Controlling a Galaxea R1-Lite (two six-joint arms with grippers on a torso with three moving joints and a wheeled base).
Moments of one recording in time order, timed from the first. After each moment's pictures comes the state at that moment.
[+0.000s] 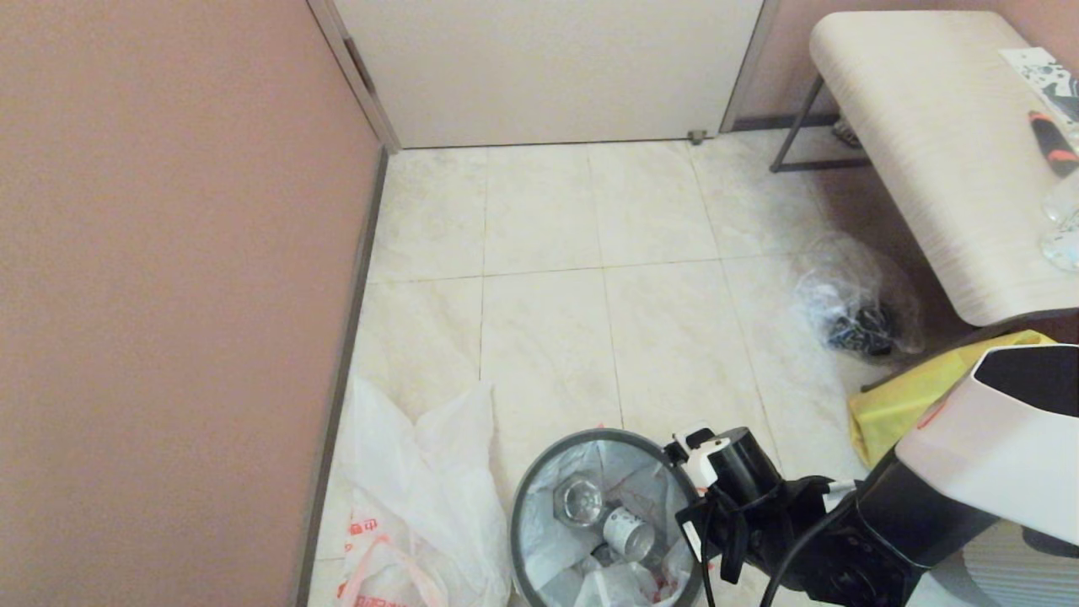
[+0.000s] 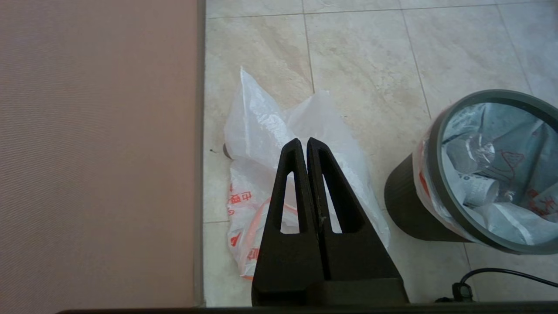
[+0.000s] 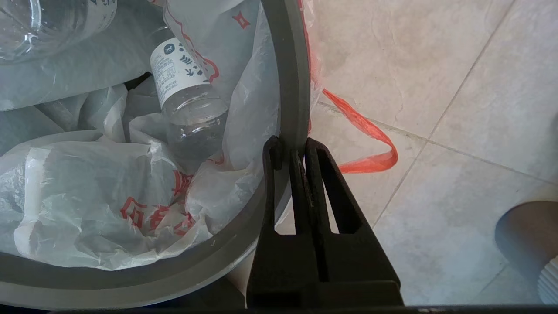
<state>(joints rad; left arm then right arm) -0.01 0.00 0.00 0.00 0.02 -0.01 0.64 2.13 -0.75 -0.55 -0.37 0.08</state>
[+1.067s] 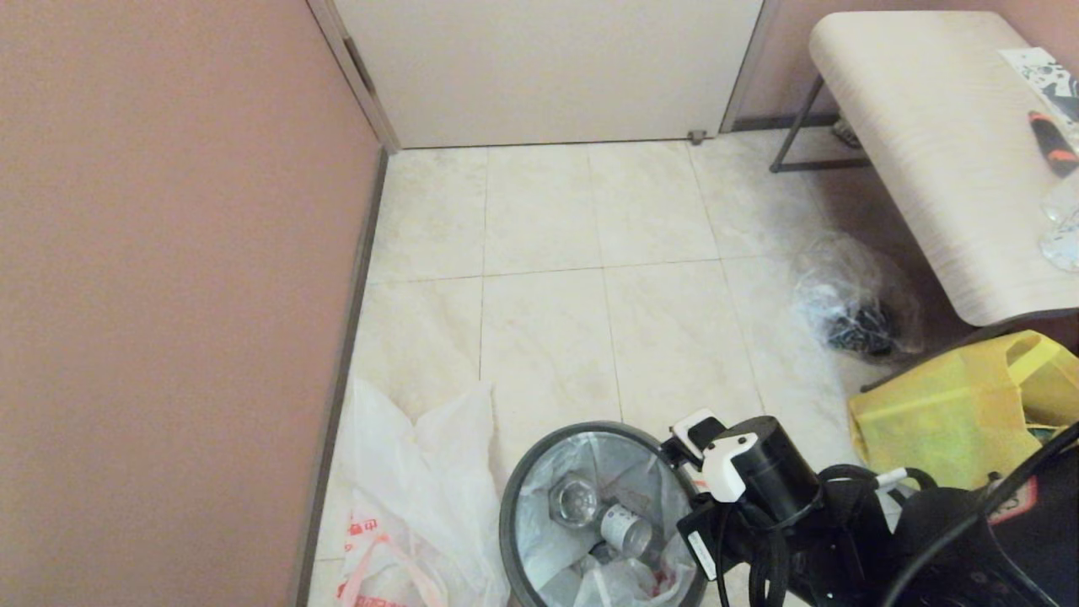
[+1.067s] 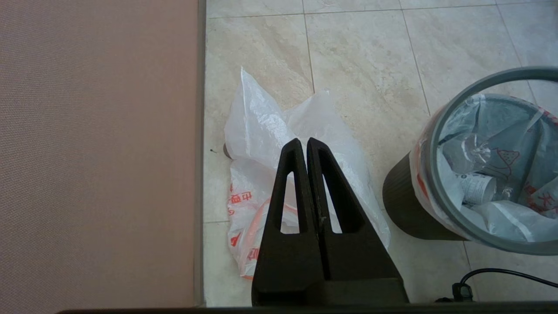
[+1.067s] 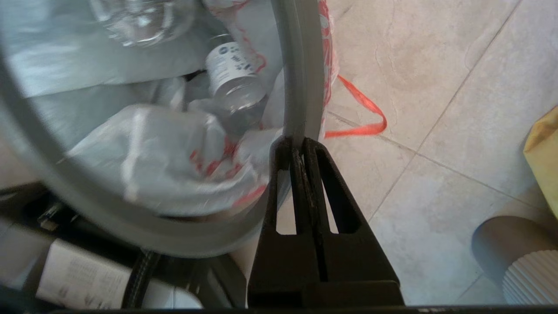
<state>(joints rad) -0.01 0.00 0.00 0.00 0.02 -0.01 0.78 1.86 -0.74 -0.34 -0.41 0.08</state>
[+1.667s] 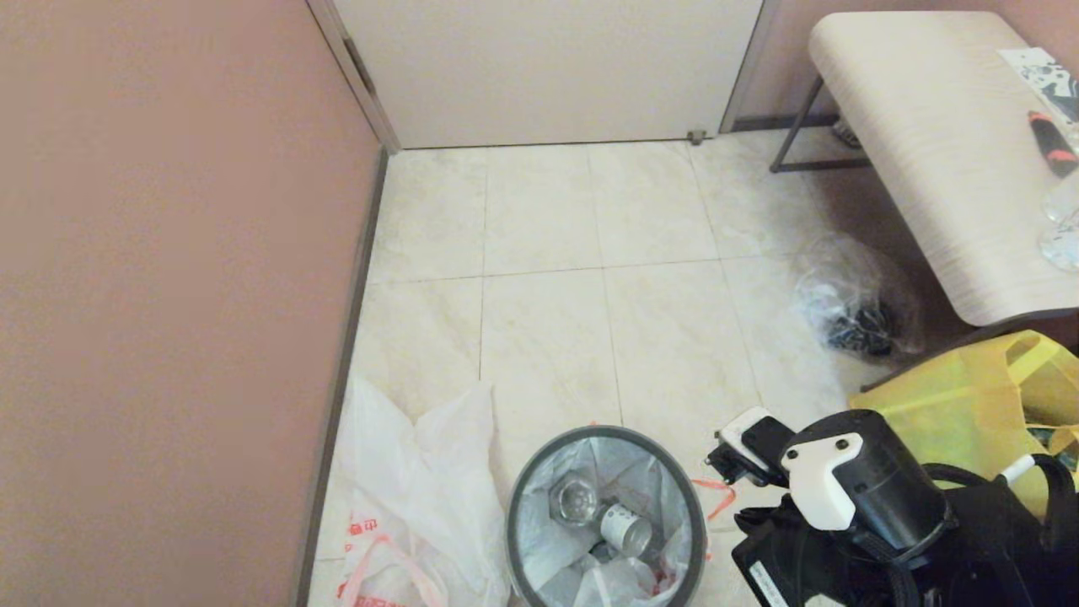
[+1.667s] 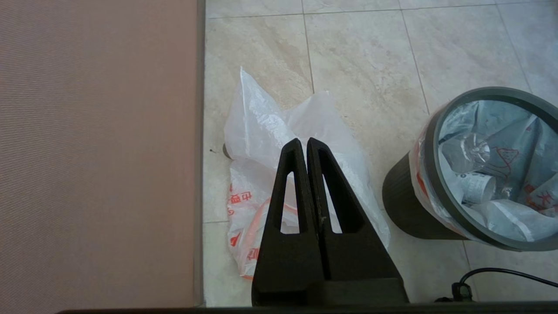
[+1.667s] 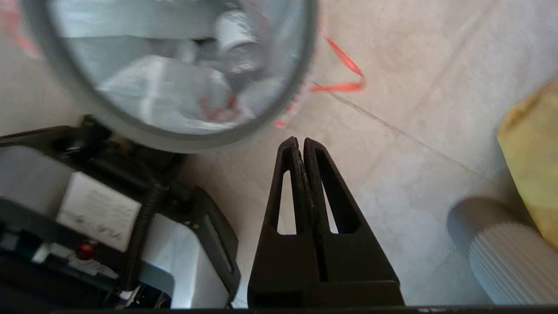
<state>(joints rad) -0.01 0.00 0.00 0.00 0.02 -0.01 0.83 1.62 -0.73 -0.06 -0.40 0.08</state>
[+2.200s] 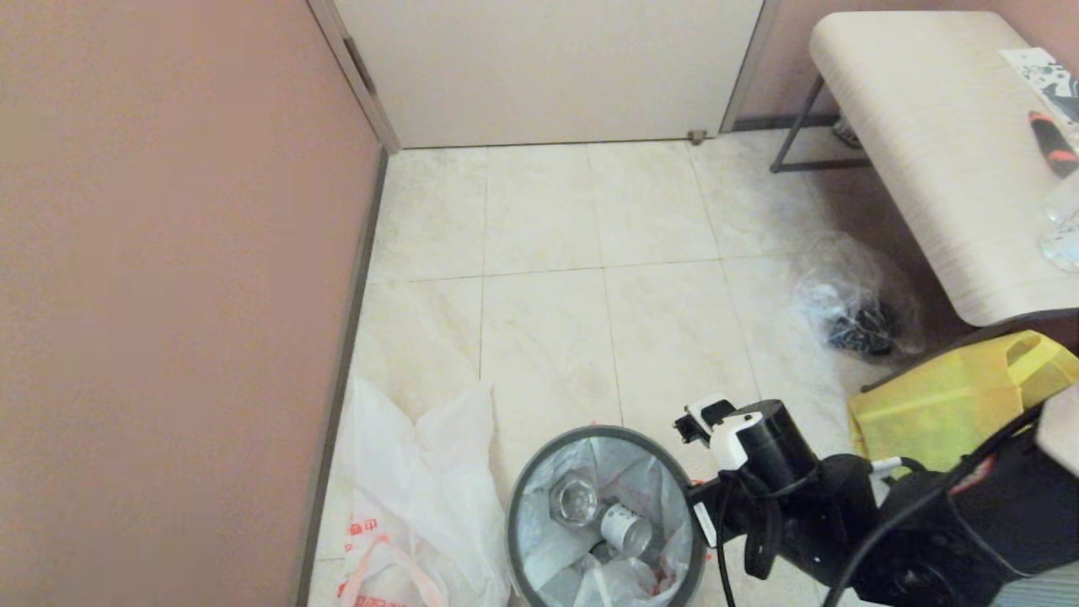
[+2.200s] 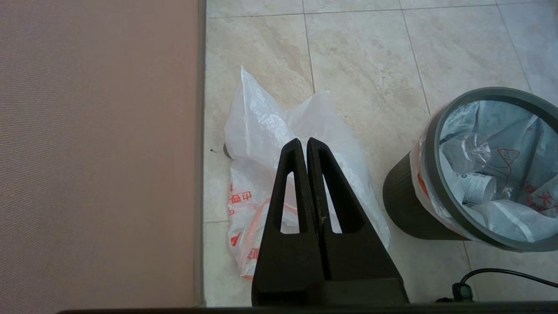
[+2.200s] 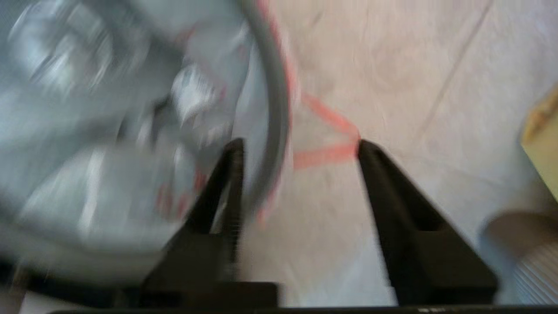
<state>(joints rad) -0.01 0.00 0.00 0.00 0.01 -0.01 0.67 1.96 -0.75 -0.47 -0.40 0.09</state>
